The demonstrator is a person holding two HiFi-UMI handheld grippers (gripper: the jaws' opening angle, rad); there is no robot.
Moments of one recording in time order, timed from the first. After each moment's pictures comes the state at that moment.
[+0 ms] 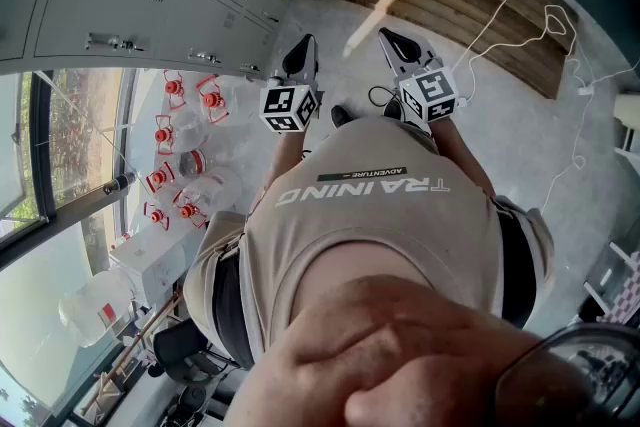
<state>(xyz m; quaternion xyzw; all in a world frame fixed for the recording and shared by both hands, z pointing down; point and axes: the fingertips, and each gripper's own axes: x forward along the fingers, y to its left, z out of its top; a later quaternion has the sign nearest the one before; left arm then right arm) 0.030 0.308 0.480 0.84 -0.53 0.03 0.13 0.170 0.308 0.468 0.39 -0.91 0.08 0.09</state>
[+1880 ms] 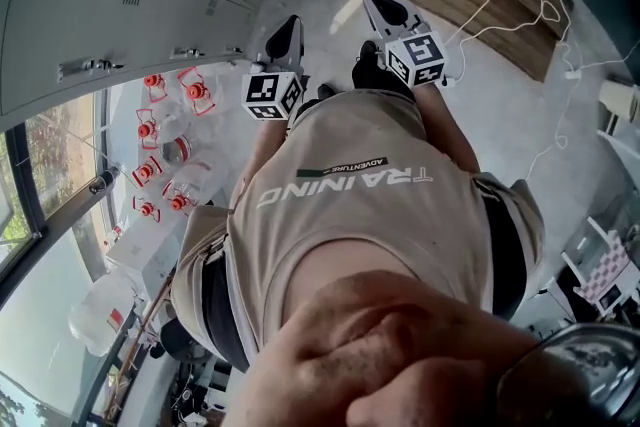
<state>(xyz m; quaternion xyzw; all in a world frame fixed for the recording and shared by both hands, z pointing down) -0.025 0.223 0.503 0.84 -0.51 0.05 0.16 0.107 0.180 0.494 0.41 -0.90 0.12 0.09</state>
